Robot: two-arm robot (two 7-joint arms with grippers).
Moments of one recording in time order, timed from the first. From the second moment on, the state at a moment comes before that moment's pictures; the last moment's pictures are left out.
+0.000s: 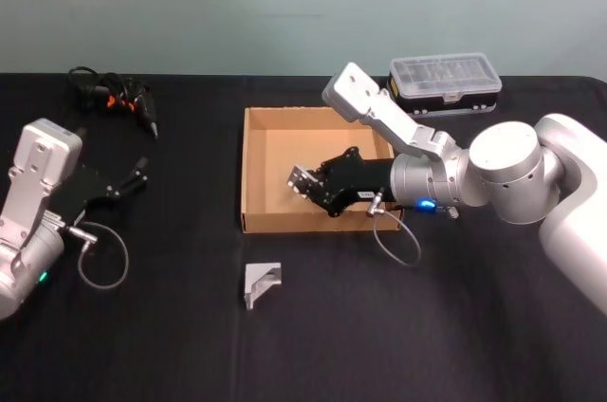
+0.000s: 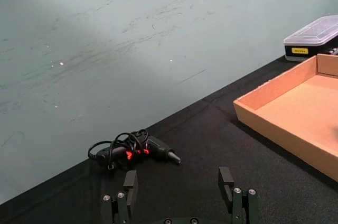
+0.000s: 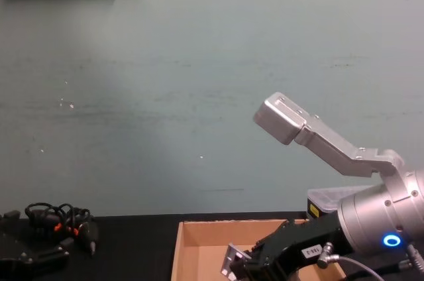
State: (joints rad) left arm -0.20 0.60 0.45 -1.41 -0.25 -0.12 0.03; right arm 0.70 0.34 -0.73 -1.12 0.18 0.27 0.66
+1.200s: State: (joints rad) left arm -0.20 0.60 0.45 -1.41 -0.25 -0.12 0.03; right arm 0.67 0.35 -0.65 -1.14 0.19 0.26 0.65
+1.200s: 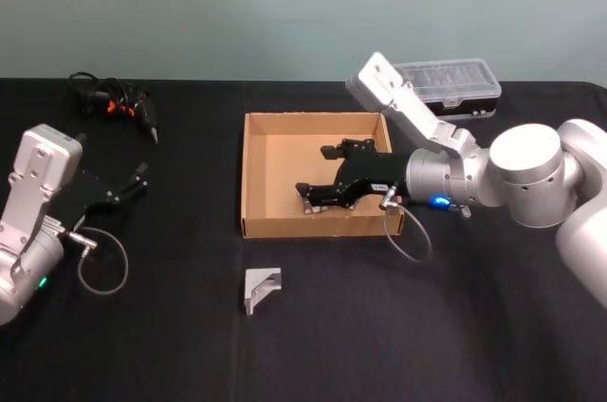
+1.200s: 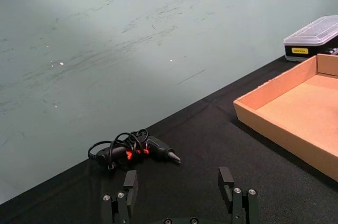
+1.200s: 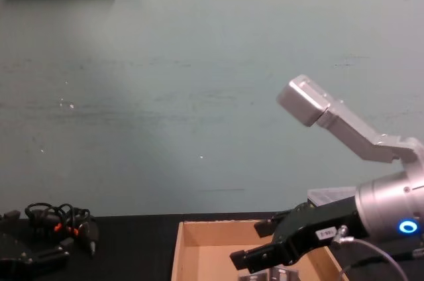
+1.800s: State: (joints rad) left arm -0.20 0.60 0.45 -1.41 -0.25 -0.12 0.03; right arm 0.56 0.53 -0.60 -1.40 0.27 0.22 0.72
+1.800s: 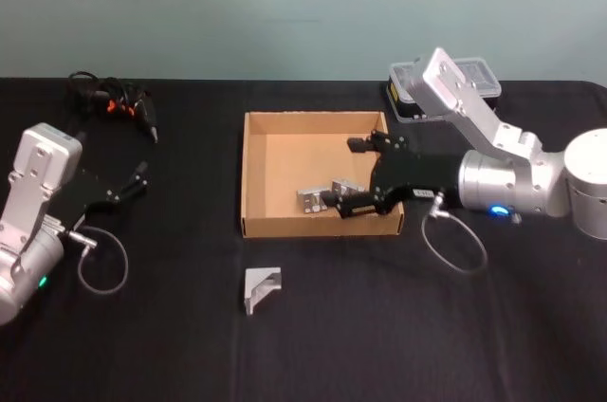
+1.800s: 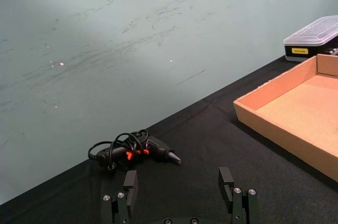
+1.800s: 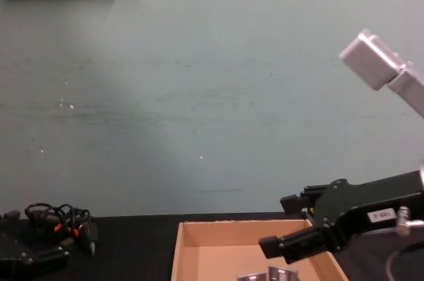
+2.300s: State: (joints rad) left arm -0.20 0.60 0.45 -1.41 -0.25 -0.12 0.03; right arm 0.58 0.62 -0.70 -1.47 0.28 0.15 0.87
